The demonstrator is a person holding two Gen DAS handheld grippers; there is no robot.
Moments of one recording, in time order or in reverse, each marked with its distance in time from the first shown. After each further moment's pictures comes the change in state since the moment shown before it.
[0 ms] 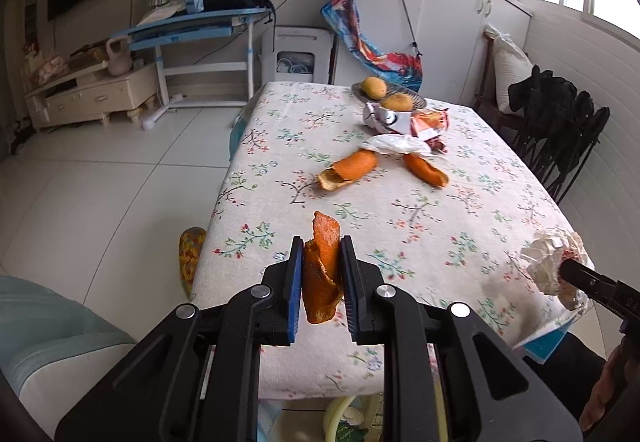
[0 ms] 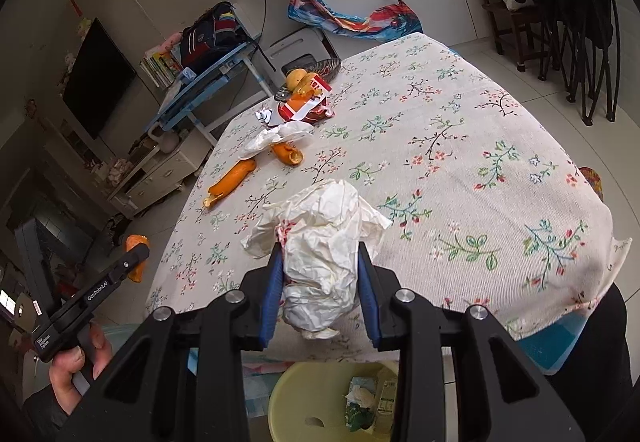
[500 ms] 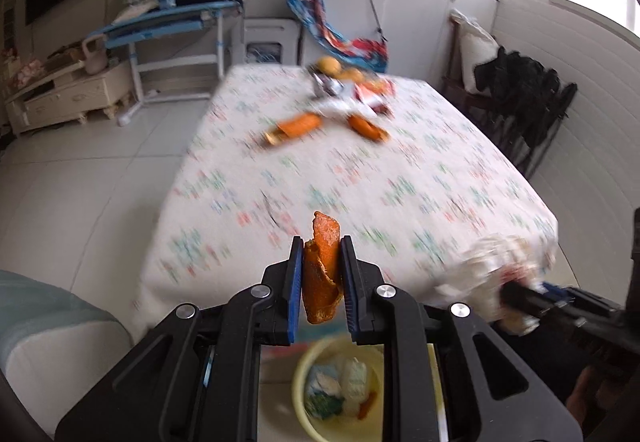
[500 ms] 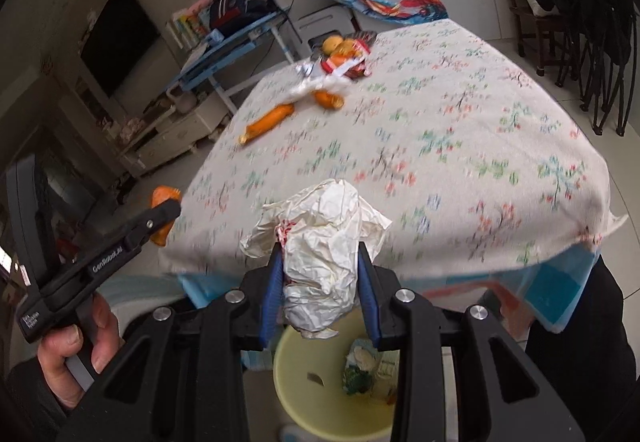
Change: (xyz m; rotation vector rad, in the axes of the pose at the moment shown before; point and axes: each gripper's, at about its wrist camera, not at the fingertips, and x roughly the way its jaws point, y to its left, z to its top) left arm -0.037 -0.035 -0.052 0.046 0.051 -0.106; right arm -0.016 0.031 -0.063 -0.140 0.110 0.004
